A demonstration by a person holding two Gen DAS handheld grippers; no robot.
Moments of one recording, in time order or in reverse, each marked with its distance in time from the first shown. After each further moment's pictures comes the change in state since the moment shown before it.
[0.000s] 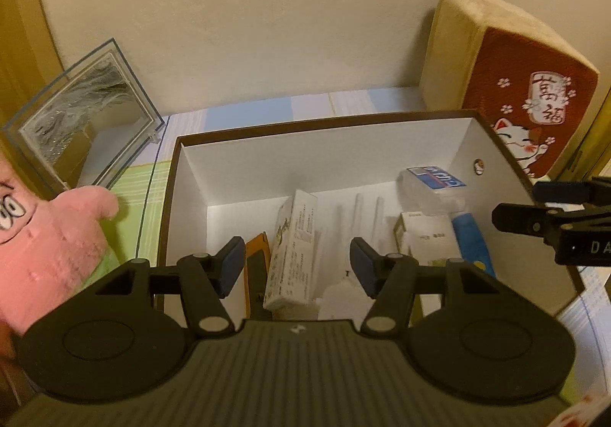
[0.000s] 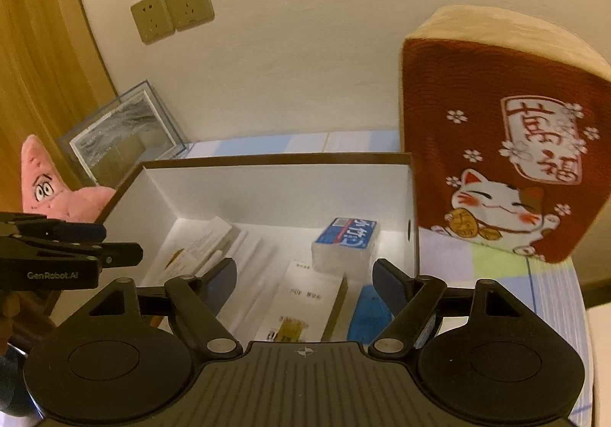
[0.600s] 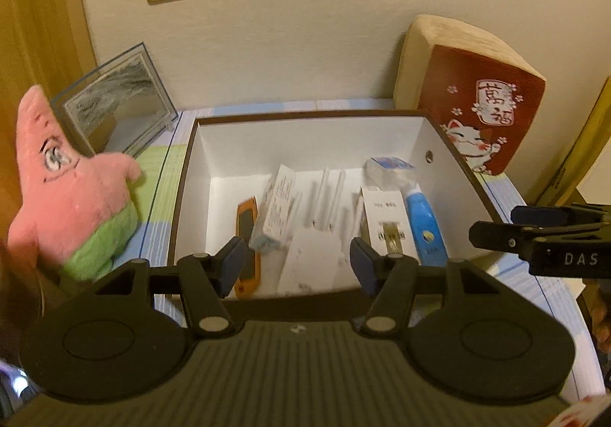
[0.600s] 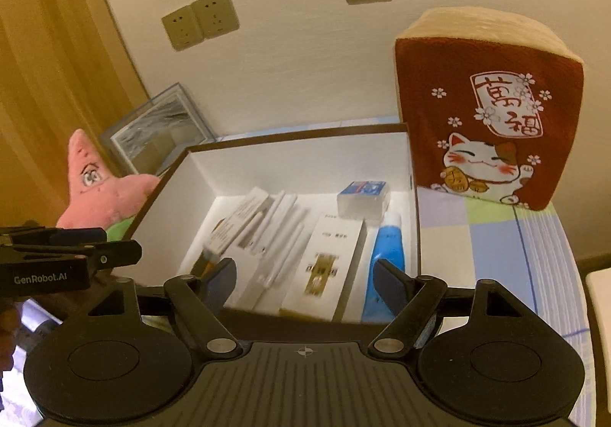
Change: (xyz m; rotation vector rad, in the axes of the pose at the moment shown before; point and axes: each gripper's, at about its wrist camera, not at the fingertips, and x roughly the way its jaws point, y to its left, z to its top) left arm -0.094 -0.022 -0.057 -0.052 -0.051 -0.015; right arm -0.079 0.025 -0.047 0.033 0.007 0.048
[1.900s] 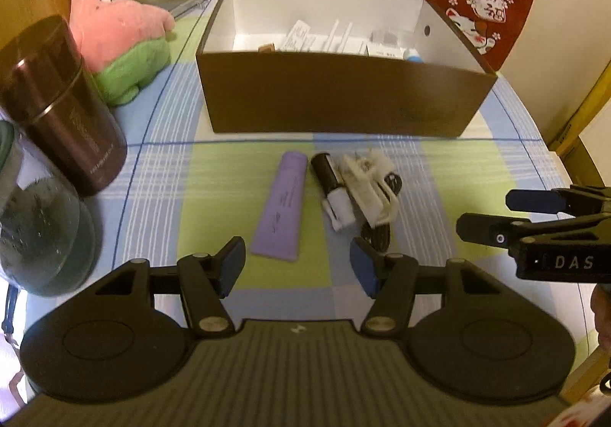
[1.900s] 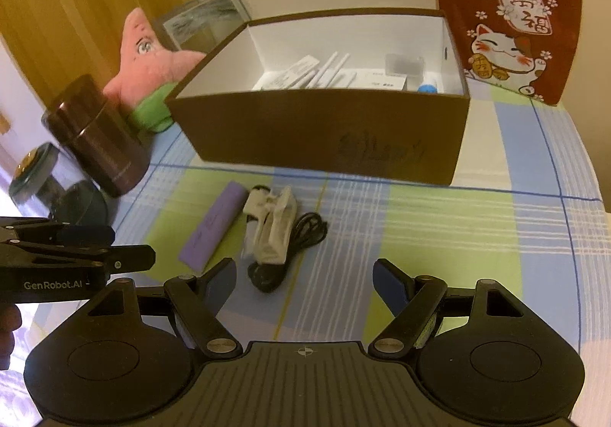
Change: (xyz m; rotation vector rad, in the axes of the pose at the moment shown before) left arm -0.059 -0.008 -0.151 -0.078 0.204 0.036; right arm -0.037 0.050 -0.135 -0.079 0.198 0.028
